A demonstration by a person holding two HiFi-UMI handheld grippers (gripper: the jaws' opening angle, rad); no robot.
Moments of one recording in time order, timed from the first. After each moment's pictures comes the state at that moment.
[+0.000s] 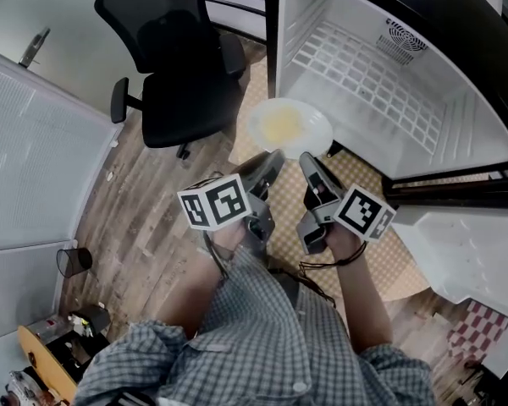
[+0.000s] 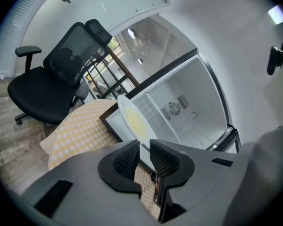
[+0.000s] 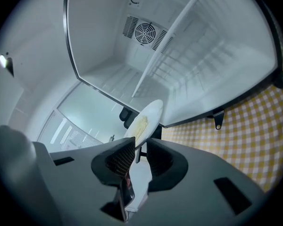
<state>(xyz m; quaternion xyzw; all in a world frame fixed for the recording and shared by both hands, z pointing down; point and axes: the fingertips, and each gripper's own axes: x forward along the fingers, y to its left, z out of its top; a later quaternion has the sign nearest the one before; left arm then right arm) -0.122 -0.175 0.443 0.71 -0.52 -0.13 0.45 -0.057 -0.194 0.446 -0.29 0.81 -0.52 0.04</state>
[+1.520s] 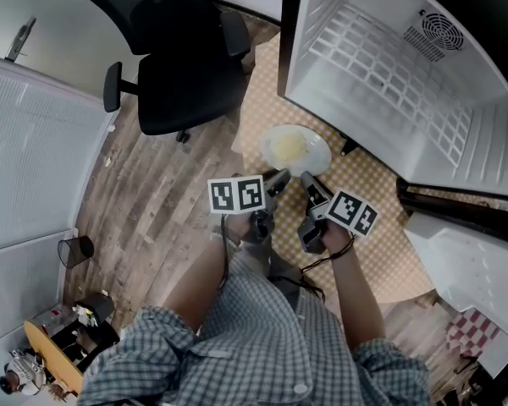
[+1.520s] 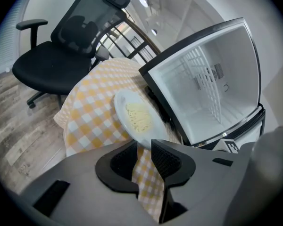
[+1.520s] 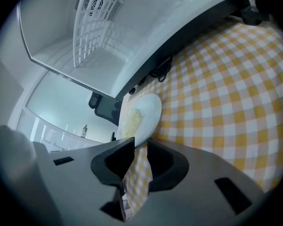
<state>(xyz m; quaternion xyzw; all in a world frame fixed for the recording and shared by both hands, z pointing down) -0.116 -0.164 0.614 0.67 -0.48 0.00 0.56 -0.055 -0.178 0.616 -0.35 0.72 -0.59 -0.08</state>
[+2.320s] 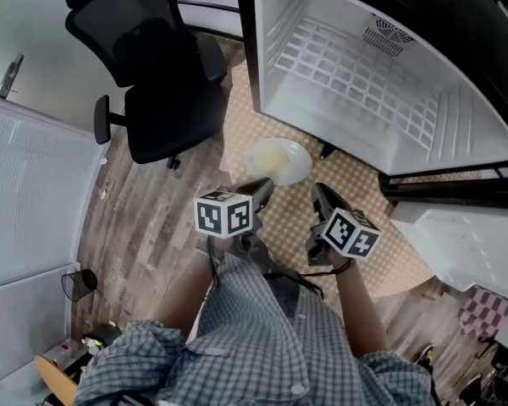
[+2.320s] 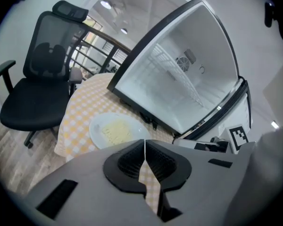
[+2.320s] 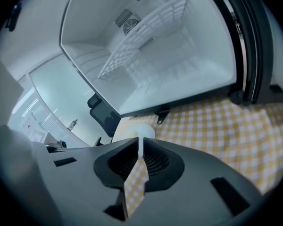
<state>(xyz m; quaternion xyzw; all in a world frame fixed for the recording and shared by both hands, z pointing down) -0.110 -0.159 0.553 0.76 -0.46 0.08 0.45 0.004 -0.182 0.554 -0.44 0.78 -0.43 -0.11</state>
